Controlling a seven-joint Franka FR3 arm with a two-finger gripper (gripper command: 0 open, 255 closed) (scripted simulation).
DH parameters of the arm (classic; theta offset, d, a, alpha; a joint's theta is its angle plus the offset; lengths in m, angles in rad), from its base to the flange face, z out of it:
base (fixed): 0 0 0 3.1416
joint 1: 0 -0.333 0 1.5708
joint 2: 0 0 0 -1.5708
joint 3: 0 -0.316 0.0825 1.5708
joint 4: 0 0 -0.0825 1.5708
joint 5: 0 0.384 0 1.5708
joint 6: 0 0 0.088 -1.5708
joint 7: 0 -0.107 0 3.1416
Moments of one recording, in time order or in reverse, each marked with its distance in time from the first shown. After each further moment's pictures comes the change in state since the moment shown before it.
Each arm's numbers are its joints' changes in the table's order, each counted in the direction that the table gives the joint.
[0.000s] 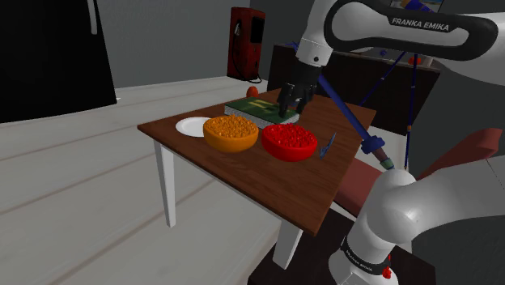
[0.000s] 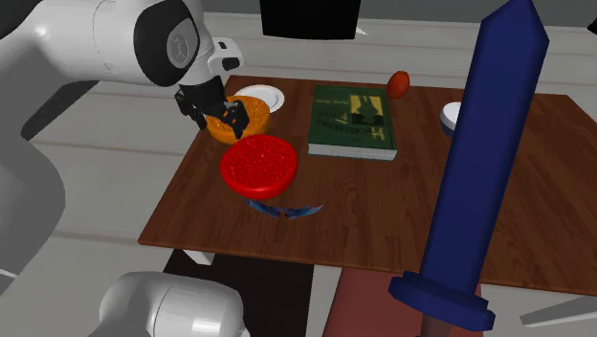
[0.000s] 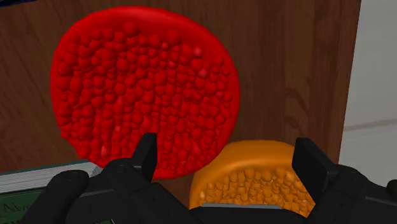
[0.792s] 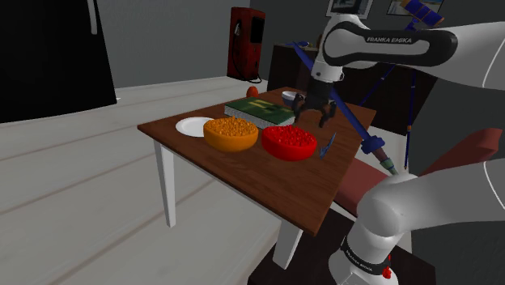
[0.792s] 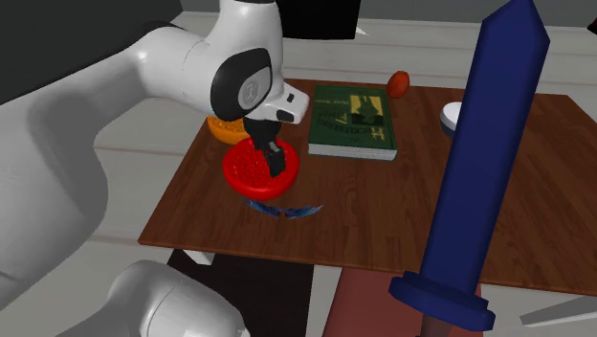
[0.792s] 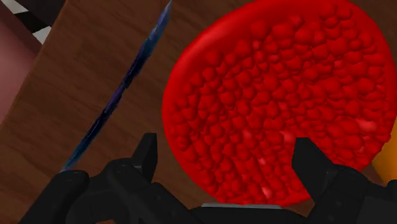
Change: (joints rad) arm 0.276 0.033 0.064 0.086 -0.006 0.002 -0.429
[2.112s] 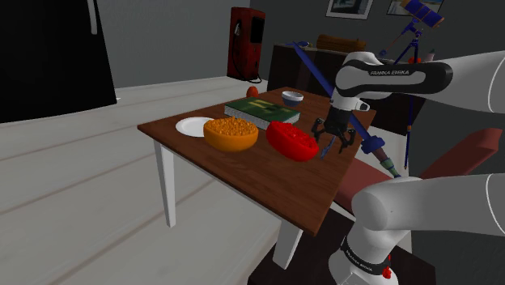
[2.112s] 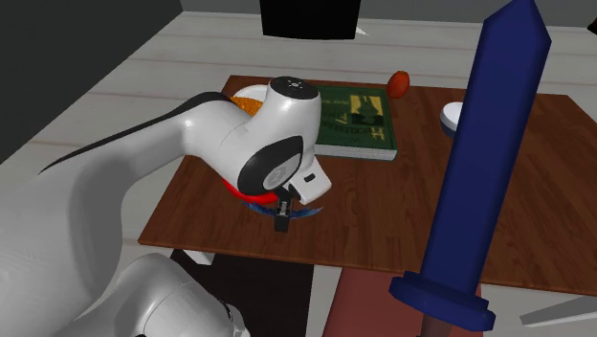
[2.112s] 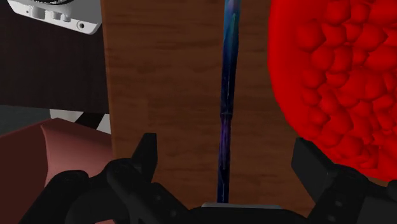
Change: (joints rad) arm 0.198 -0.106 0.077 0.259 -0.054 0.077 -0.385
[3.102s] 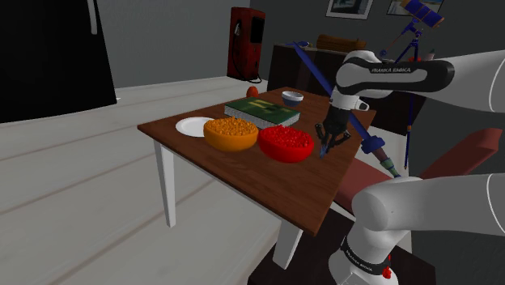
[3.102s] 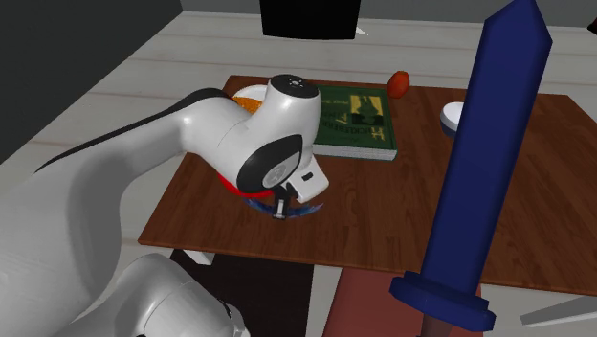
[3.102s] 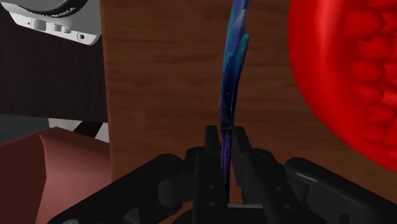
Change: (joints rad) arm -0.013 -0.001 0.002 -0.009 0.027 -0.022 -0.006
